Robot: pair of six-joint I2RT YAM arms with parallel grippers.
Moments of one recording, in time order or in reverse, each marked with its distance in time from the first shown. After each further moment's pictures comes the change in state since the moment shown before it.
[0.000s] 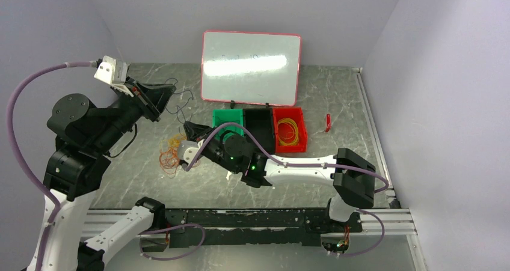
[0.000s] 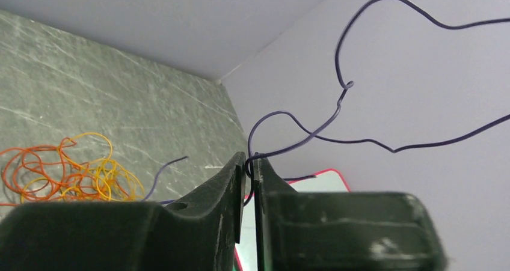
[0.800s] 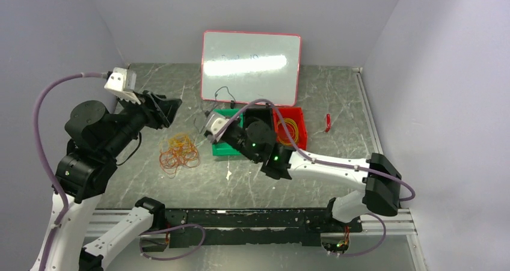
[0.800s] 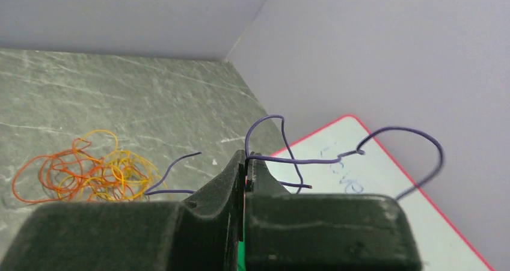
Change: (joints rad) left arm 0.000 -0.053 -0.113 -0.043 -0.095 -0.014; right arm -0.077 -0.193 -0.058 -0.147 0.030 0.280
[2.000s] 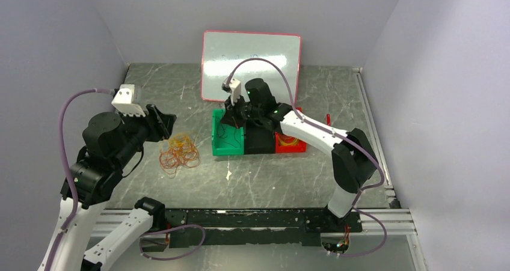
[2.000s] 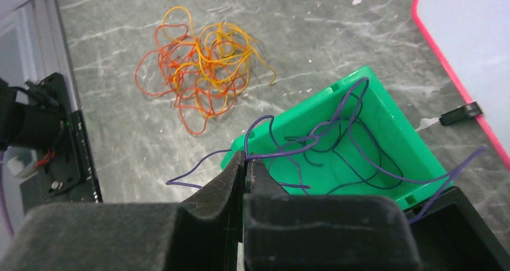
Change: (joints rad) left arm 0.000 -0.101 -0.180 -0.116 -0.177 -0.023; right arm -0.445 0.261 0.265 -0.616 -0.662 0.663
